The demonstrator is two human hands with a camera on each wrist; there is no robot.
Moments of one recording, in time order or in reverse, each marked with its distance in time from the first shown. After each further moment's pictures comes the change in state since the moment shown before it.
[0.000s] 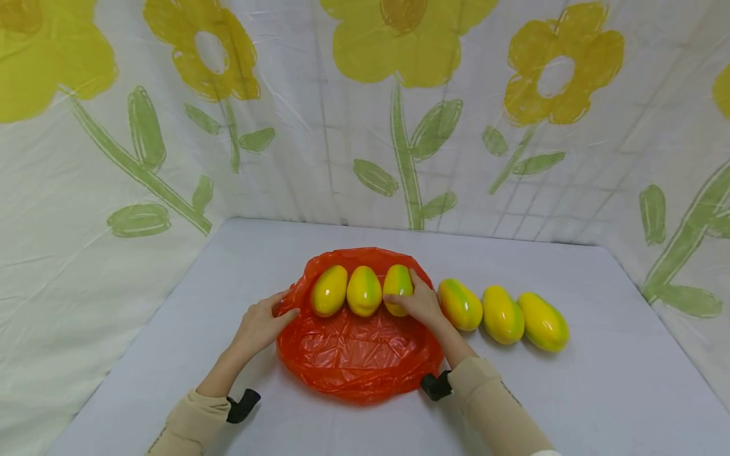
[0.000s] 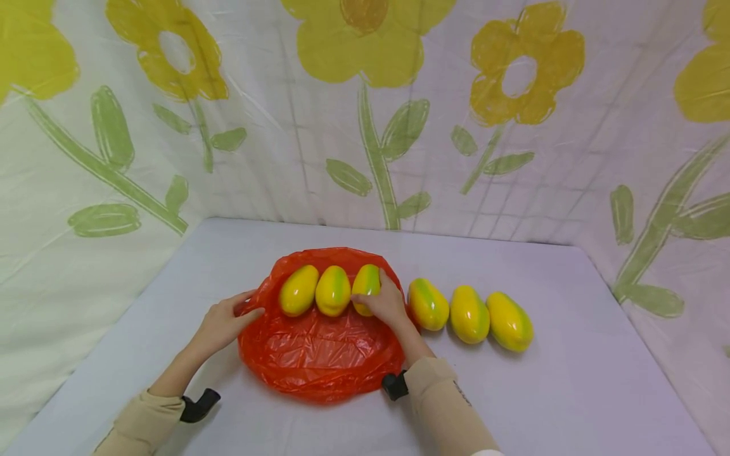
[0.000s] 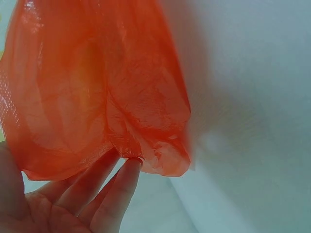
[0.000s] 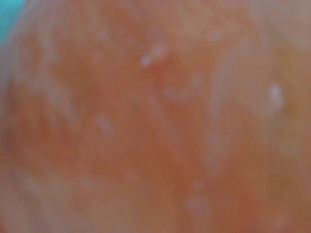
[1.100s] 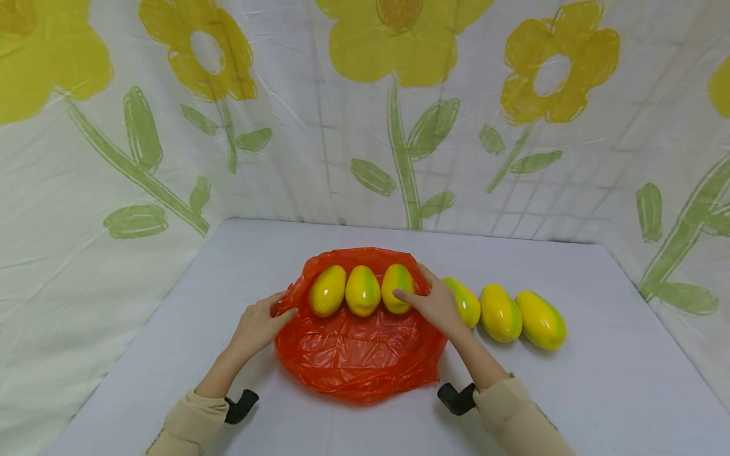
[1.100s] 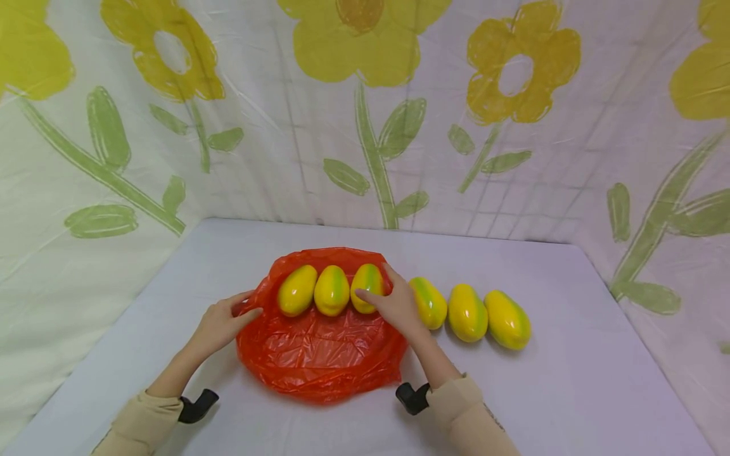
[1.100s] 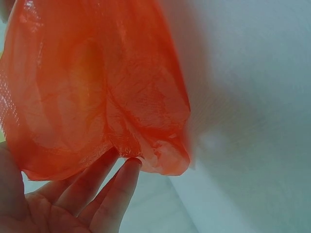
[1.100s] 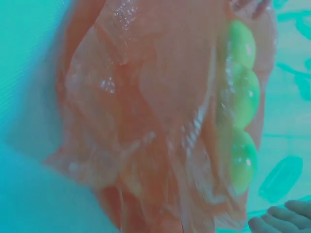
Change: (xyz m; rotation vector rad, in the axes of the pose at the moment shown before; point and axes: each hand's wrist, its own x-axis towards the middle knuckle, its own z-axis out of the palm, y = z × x) left_hand -0.001 0.002 -0.001 0.019 0.005 0.006; right_hand -0.035 -0.014 -0.032 0.033 0.040 -0.113
